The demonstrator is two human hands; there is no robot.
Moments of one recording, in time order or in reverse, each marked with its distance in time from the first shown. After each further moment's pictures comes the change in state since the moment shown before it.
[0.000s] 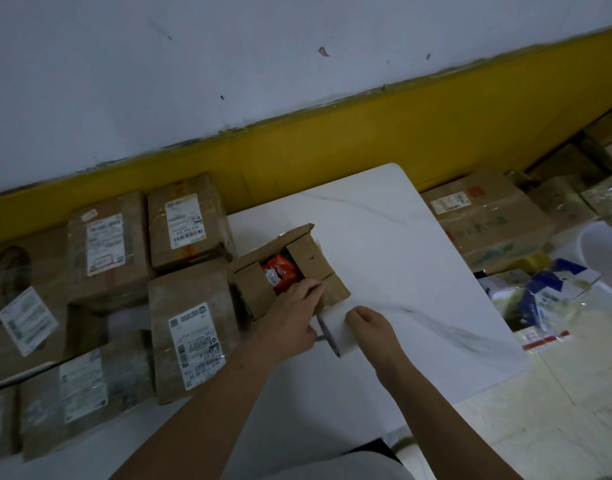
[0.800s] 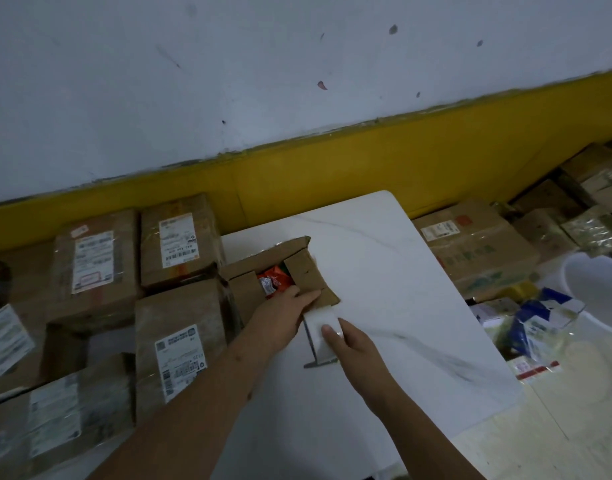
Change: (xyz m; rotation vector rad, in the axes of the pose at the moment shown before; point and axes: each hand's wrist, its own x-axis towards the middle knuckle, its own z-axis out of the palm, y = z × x) left_hand 0.037 -0.018 -0.016 0.051 0.019 -0.034; right_hand -0.004 -0.009 0.007 0.099 -0.173 -0.183
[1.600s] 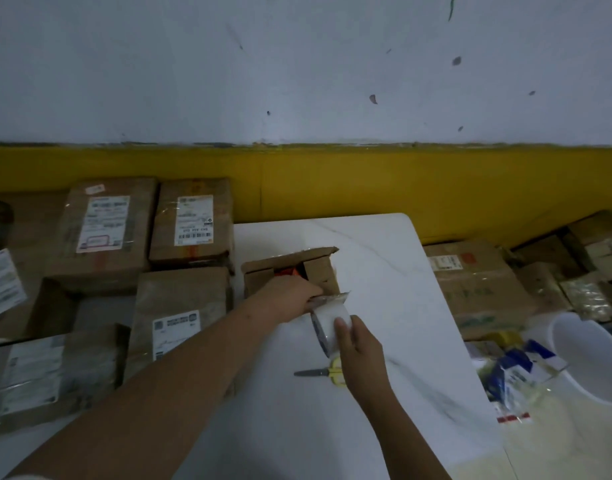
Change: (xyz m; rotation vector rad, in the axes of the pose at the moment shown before) left_hand 0.024 -0.007 -0.039 -0.064 -0.128 -0.013; right_hand 0.029 -0.010 0.004 -0.396 0.230 -0.145
